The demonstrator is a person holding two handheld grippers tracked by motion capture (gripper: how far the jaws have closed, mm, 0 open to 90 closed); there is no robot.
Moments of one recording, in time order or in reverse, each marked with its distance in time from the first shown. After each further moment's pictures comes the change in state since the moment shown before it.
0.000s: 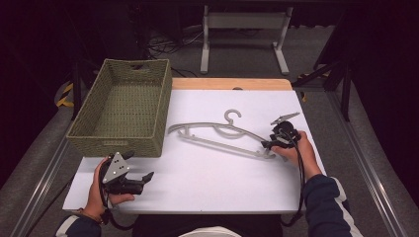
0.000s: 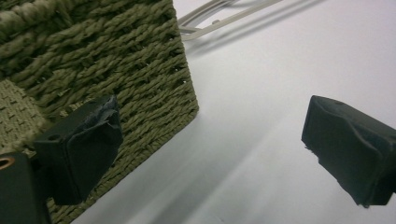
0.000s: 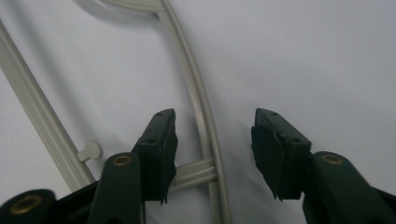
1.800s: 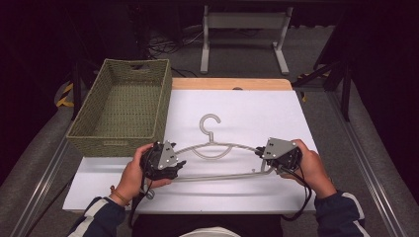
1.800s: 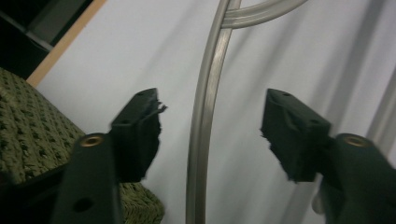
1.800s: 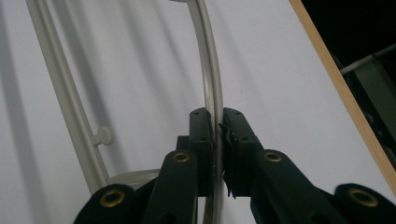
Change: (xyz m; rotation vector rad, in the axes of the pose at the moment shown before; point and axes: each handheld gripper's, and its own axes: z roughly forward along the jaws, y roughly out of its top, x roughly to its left) left arm -0.050 0.091 0.062 0.227 -0.019 0.320; right arm 0.108 -0.008 -0.090 -0.216 -0.067 -0.673
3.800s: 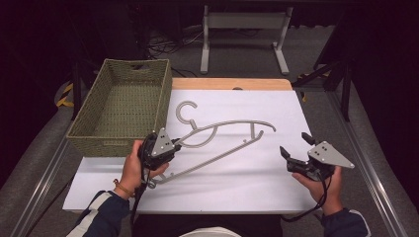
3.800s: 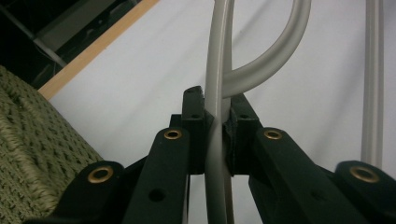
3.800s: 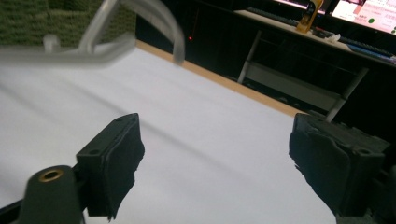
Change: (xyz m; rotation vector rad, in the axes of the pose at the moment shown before) left arm 0.026 0.011 -0.011 -0.146 -0.005 -0.156; right arm 0.005 -0.083 -0.031 -0.330 -0.432 0.527
